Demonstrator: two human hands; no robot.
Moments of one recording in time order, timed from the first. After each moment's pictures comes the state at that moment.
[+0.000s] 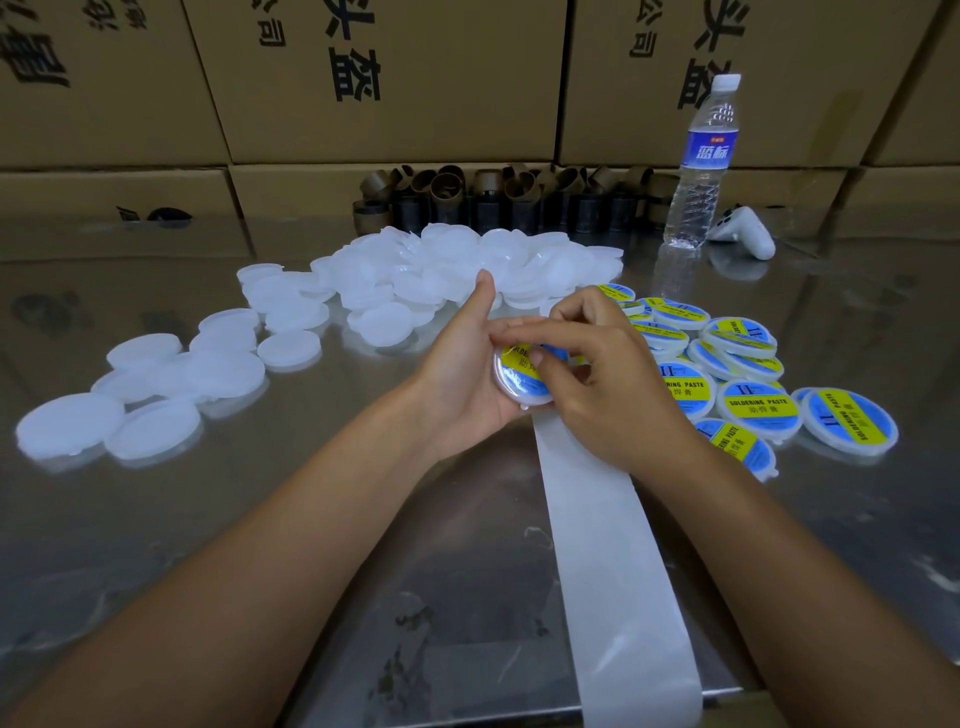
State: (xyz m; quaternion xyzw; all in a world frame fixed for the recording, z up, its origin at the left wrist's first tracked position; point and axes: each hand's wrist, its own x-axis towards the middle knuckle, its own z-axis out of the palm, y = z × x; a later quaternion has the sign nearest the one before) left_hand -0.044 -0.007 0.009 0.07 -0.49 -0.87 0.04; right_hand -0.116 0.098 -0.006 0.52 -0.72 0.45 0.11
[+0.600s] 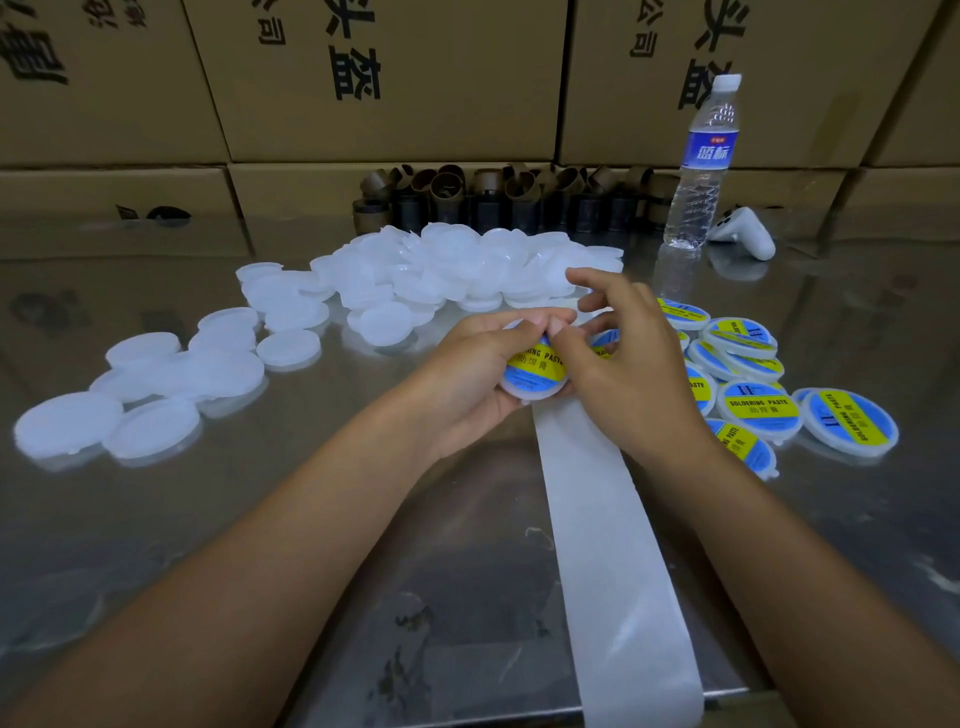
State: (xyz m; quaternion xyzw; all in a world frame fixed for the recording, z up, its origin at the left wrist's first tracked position) left_hand -0.047 -0.008 0.005 0.08 -0.56 -0.81 0.14; right_hand -0.123 0.097 -0.007 0.38 -0.72 0.57 0.11
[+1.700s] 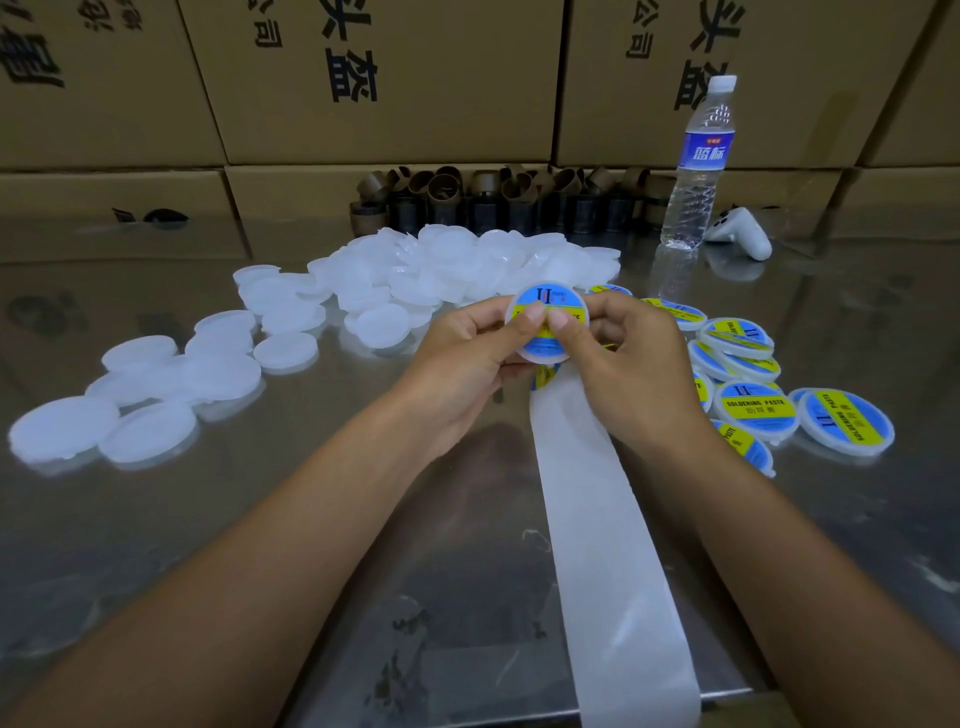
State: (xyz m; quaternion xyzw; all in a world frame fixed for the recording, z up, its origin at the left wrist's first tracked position) left_hand -0.047 -0.014 -0.001 0.06 -0.64 -0.74 0.21; right_hand -0.124 0.099 -0.002 0.37 -0.70 0.61 0.04
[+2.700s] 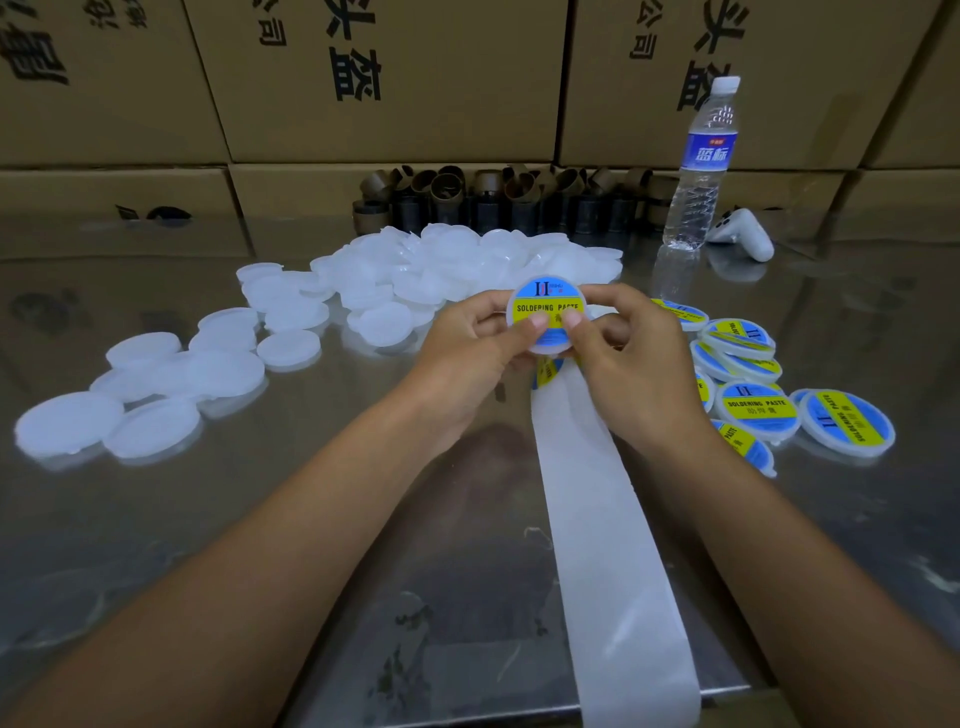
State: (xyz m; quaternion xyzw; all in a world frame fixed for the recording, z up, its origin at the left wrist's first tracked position) left_hand -0.049 -0.013 -0.001 0.09 -0.65 -0.70 0.26; right_hand -0.125 0.098 -0.005 0.36 -0.71 0.60 0.06
